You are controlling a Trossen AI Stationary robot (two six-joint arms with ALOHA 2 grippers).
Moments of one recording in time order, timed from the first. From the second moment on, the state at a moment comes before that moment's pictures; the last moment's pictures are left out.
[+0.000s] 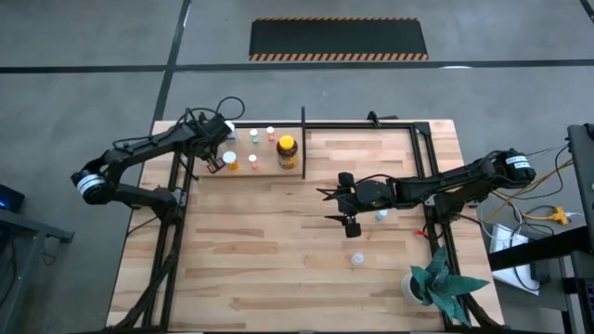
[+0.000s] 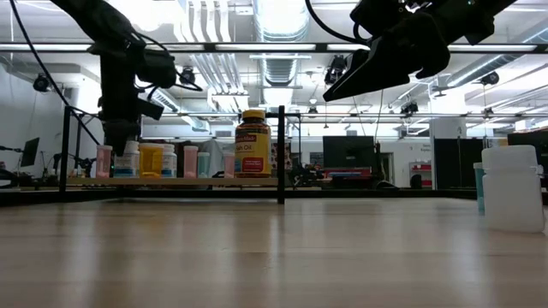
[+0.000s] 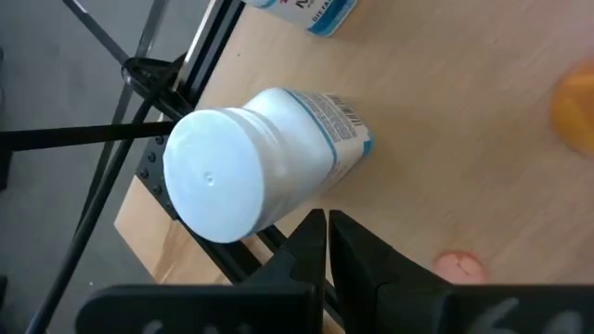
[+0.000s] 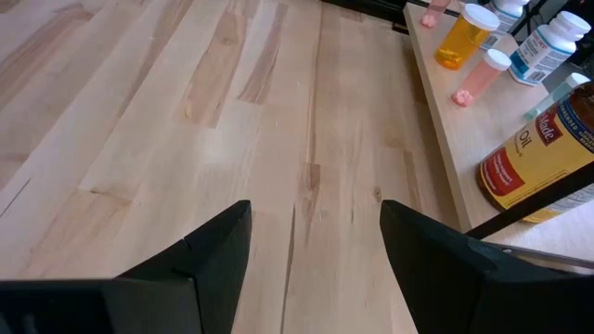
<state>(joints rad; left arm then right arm) 0.76 1.23 0.83 -0.90 -0.48 0.17 0.09 1.34 0.71 0.09 0.08 -0.21</state>
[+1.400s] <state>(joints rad) 0.76 1.19 0.86 -0.90 -0.56 0.11 0.09 1.34 0.71 0.09 0.08 -0.21</state>
